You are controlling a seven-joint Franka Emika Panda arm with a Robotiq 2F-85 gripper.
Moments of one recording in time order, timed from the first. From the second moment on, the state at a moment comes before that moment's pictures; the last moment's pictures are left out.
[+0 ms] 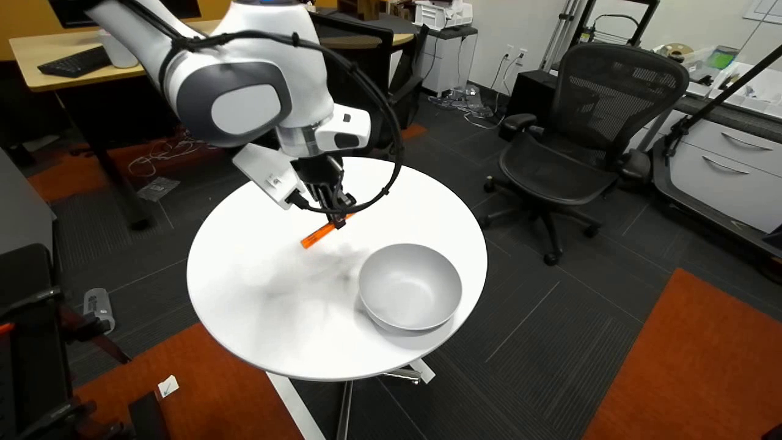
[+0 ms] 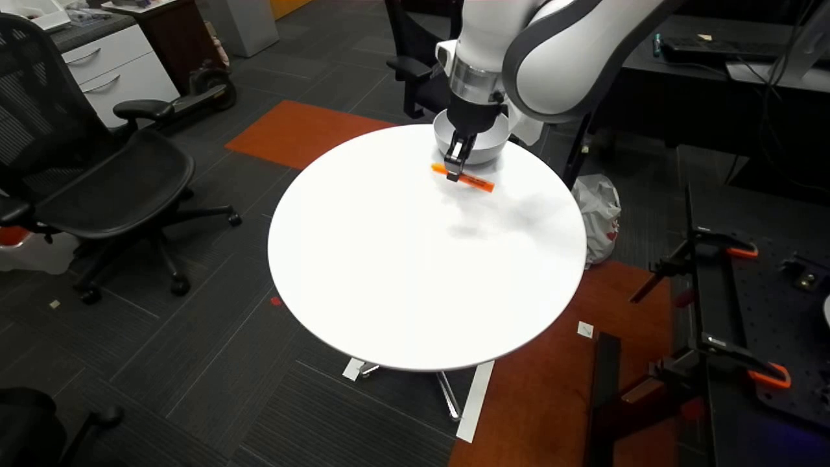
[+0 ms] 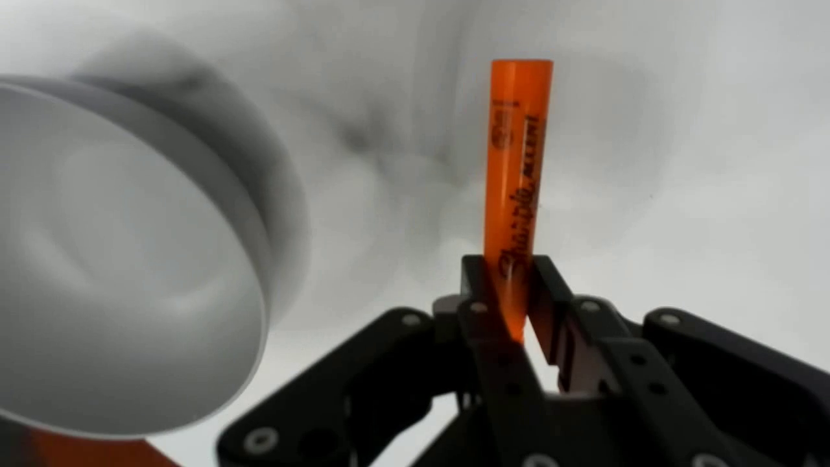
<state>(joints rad) -0.09 0.47 -0.03 -2.13 -0.06 2.79 -0.09</state>
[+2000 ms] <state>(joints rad) -0.23 0.44 -0.15 -1.90 0.15 2.49 -0.03</state>
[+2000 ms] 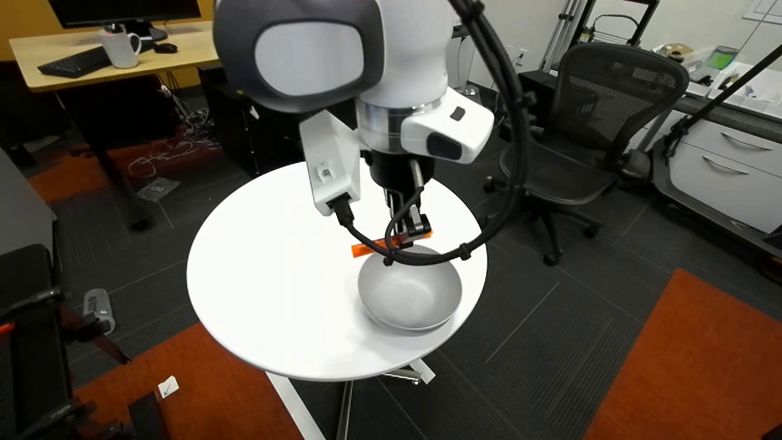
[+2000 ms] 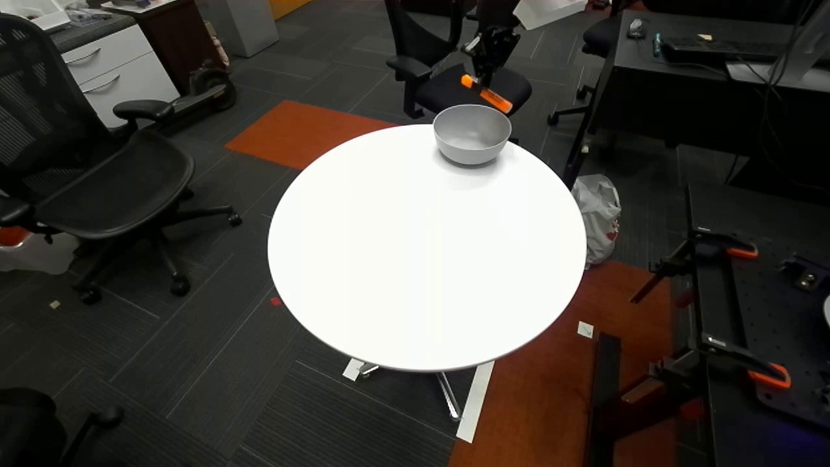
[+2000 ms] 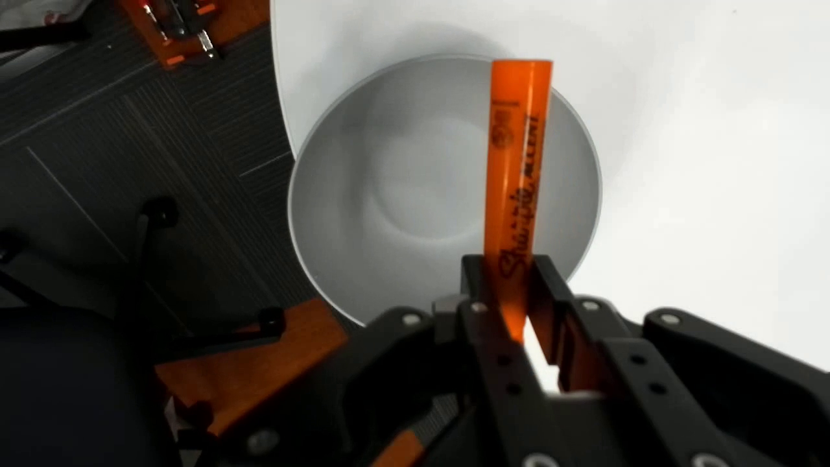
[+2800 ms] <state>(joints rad) -0.23 0.63 -0.15 -1.69 0.14 2.41 0.07</state>
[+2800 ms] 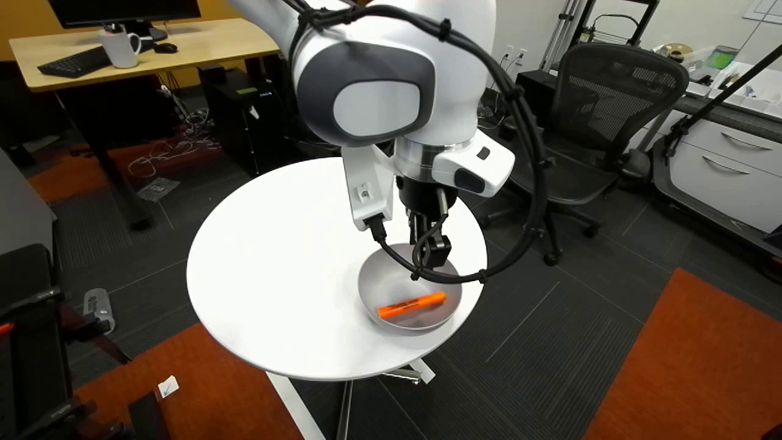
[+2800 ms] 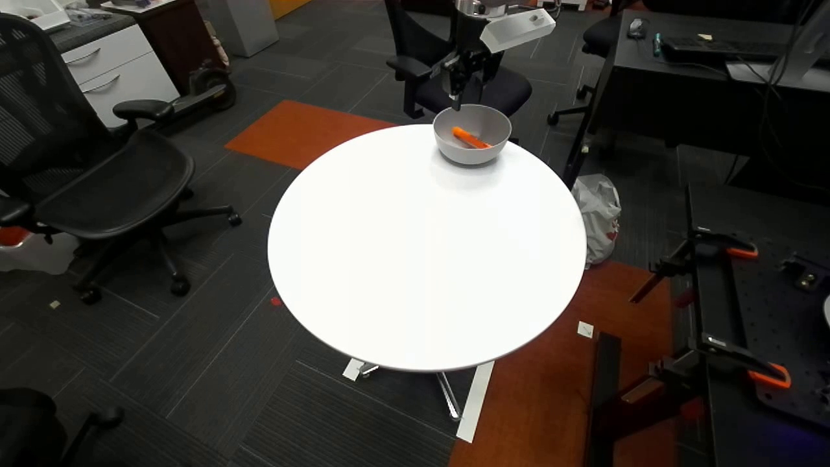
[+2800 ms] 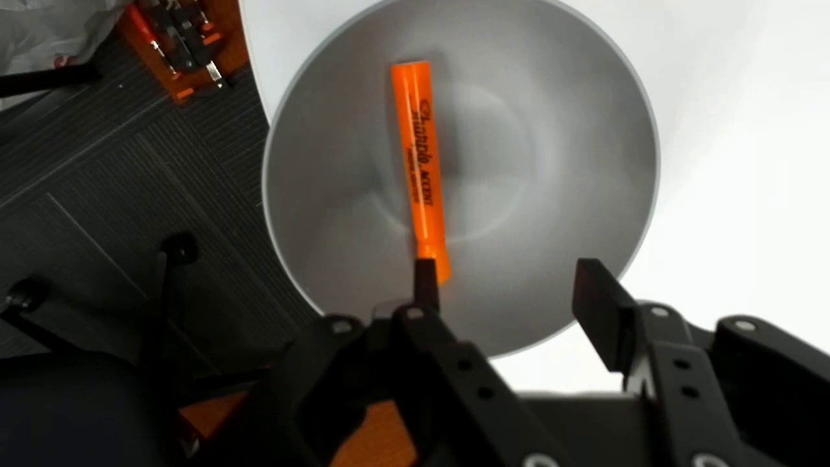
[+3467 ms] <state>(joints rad) -0.23 0.66 -0.15 -1.65 0.14 2.39 0.08</state>
